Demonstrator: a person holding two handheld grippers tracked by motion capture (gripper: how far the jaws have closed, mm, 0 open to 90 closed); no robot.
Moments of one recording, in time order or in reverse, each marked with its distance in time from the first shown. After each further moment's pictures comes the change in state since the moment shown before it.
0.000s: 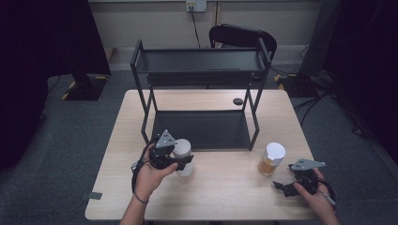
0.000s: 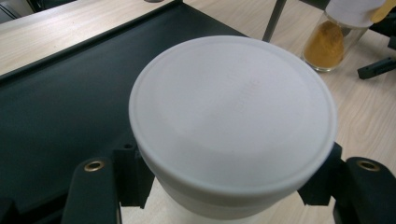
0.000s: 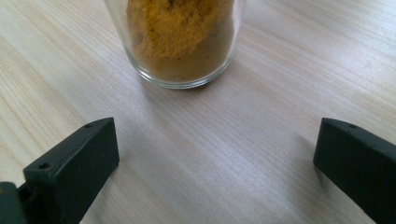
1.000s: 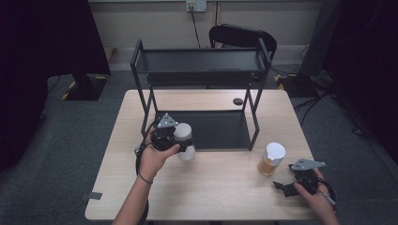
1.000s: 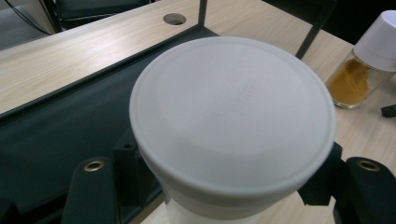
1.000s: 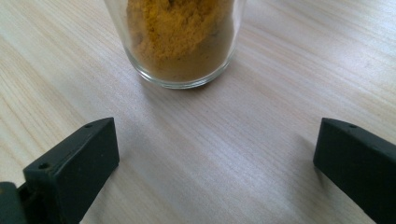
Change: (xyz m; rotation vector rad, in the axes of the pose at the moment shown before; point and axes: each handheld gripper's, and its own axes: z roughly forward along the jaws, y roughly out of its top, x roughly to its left) left arm 0.025 0.031 0.016 -0.011 0.032 -0.046; right arm 0.000 0.000 0.000 0.000 0.000 -0.001
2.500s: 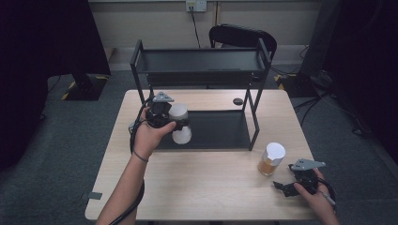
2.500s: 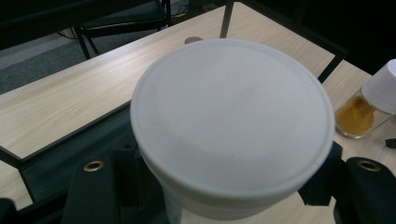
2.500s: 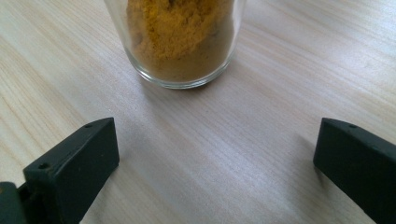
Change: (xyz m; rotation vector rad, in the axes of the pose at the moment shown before) left arm 0.016 0.065 -0.025 0.008 0.026 -0.016; right arm 0.000 0.000 0.000 0.000 0.000 0.001
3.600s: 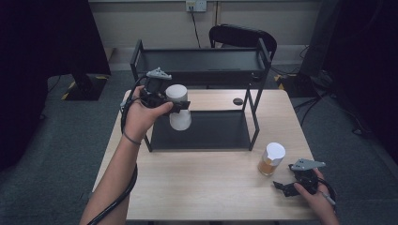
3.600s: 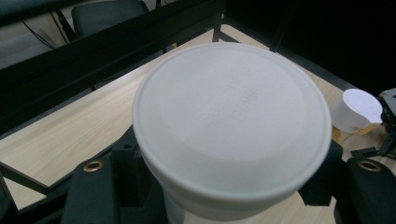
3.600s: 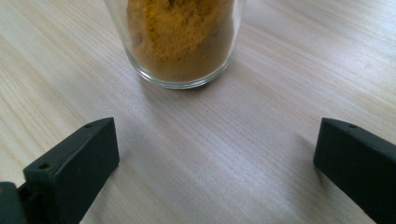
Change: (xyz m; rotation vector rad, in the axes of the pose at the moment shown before) left arm -0.002 0.064 -0.041 -0.001 -0.028 0.040; right arm 0.000 0.000 0.000 -0.001 0.000 0.000
